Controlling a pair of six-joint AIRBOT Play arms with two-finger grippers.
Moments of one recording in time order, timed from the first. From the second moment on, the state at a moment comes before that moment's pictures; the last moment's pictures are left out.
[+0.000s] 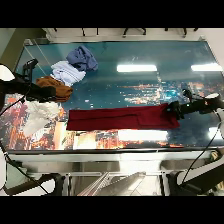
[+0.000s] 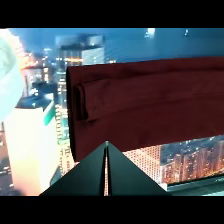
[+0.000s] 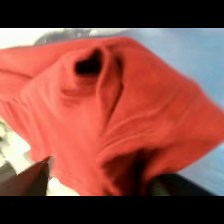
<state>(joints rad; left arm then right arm) 0.05 -1.35 1.45 1.28 -1.46 -1.49 -0.47 -1.84 1.26 -0.81 1.47 1.05</state>
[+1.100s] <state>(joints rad) -0.64 -1.87 1.58 1.05 -1.03 -1.55 -0.29 -1.21 1.26 -0.82 1.61 1.41</state>
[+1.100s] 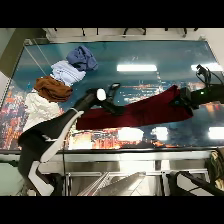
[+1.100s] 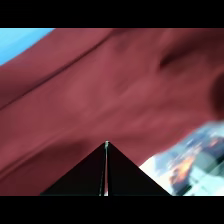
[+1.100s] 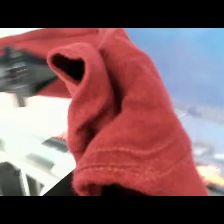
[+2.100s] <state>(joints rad) -0.52 -1.81 1.88 1.25 -1.47 -1.48 -0.07 -1.25 1.38 -0.75 1.52 1.52</state>
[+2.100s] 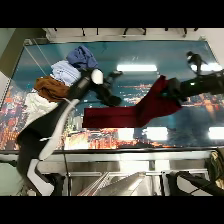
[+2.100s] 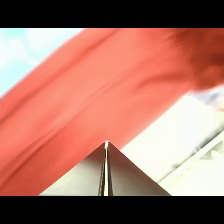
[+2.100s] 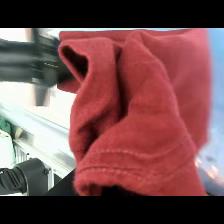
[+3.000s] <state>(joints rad) 0.20 -1.42 1.88 1.17 -1.57 -1.48 0.56 -1.96 1.62 -0.47 1.04 1.53</state>
